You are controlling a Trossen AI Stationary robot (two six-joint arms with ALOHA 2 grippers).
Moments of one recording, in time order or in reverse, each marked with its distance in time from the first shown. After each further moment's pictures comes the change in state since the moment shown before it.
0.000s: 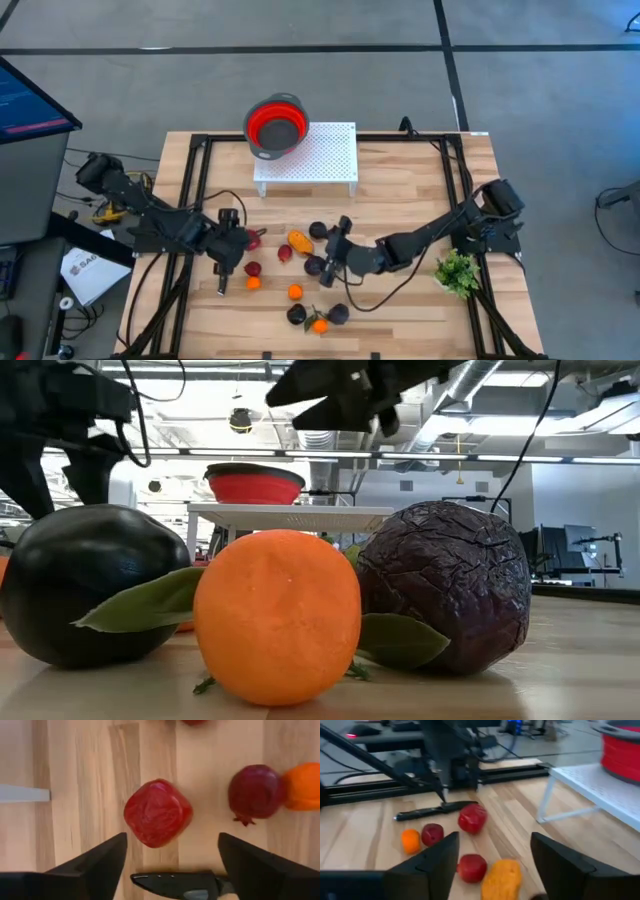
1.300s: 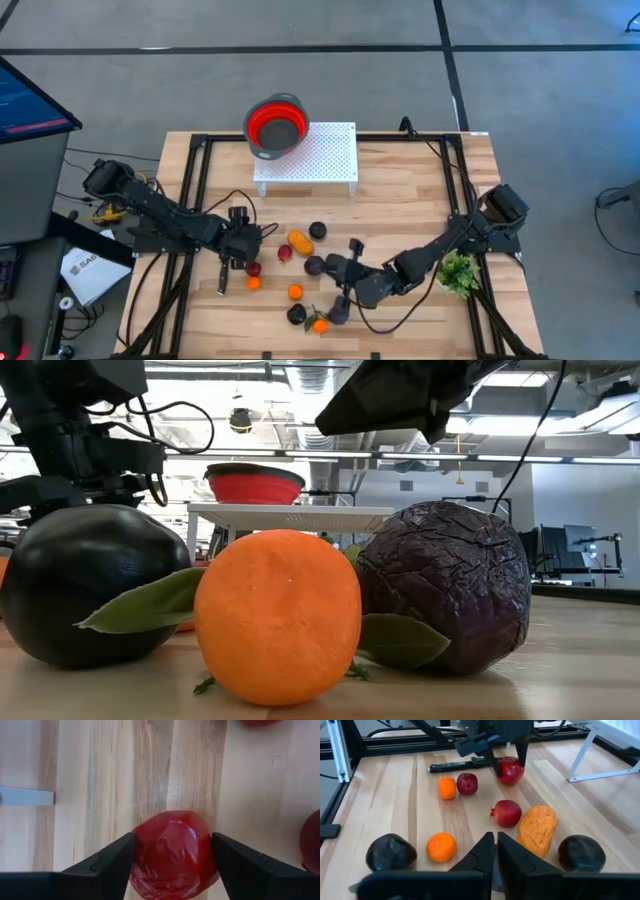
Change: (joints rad) left arm 0.120 0.169 -0.093 0.234 -0.063 0.019; right arm 0.146 0.000 0.000 -0.242 0.032 0.195
